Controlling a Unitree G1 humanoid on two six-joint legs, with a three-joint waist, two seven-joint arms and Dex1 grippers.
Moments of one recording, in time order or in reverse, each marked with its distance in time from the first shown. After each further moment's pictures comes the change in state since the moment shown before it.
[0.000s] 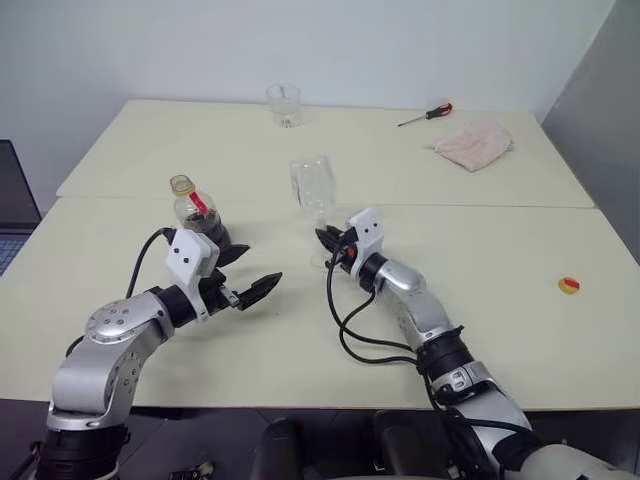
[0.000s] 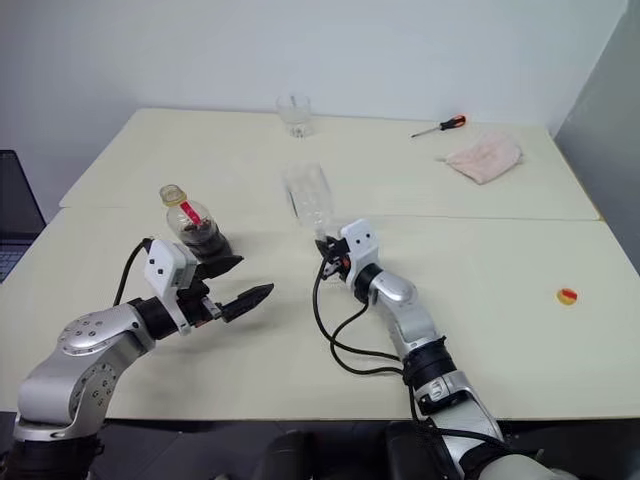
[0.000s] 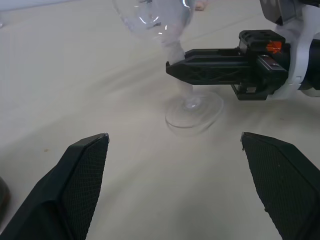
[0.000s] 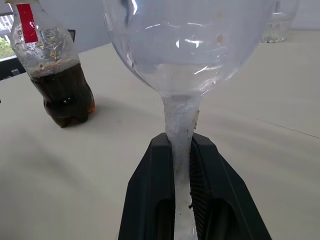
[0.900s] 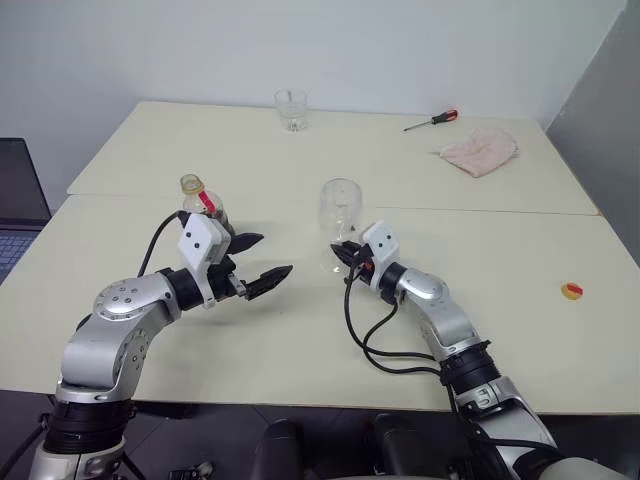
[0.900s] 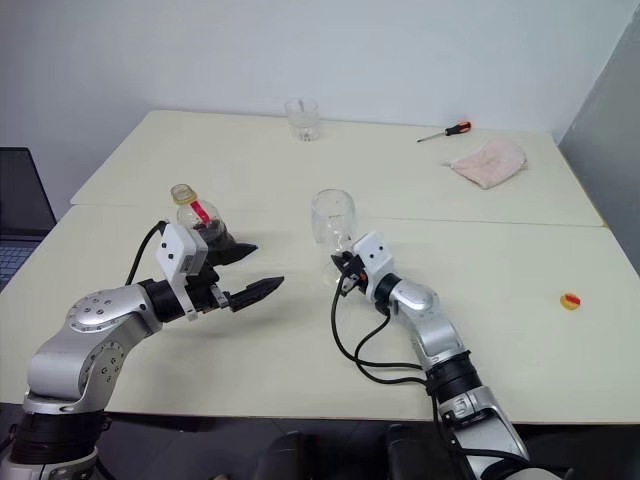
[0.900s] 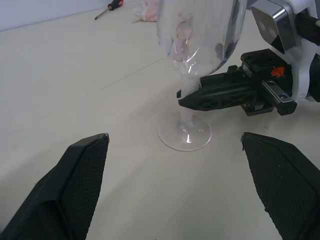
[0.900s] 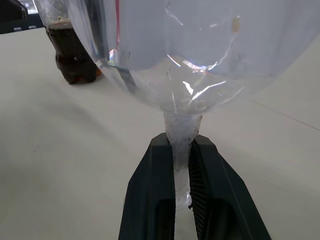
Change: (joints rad) left arm -0.096 0.025 -0.045 0.049 0.004 -0.006 -0.086; right arm 0.069 -0.105 0.035 -0.138 -0.054 0.079 0.082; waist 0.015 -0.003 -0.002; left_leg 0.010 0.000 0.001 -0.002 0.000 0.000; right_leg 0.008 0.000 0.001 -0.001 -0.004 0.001
